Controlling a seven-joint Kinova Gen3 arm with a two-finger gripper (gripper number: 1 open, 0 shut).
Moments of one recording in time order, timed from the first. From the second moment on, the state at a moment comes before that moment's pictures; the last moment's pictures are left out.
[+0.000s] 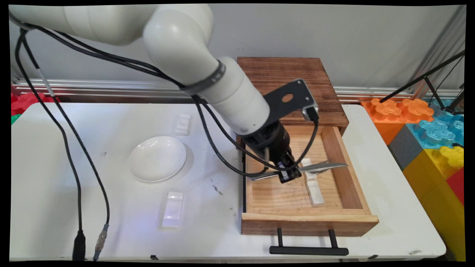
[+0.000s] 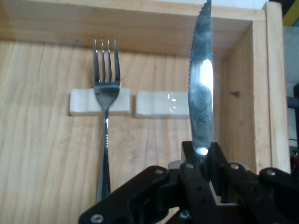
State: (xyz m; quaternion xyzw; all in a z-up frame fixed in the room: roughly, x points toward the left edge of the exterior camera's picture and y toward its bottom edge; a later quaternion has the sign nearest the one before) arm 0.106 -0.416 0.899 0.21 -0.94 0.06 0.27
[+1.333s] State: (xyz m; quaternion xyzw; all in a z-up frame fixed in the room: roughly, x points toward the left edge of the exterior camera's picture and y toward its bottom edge) arm 0.080 -0.435 0.810 0.22 -0.93 0.06 0.28
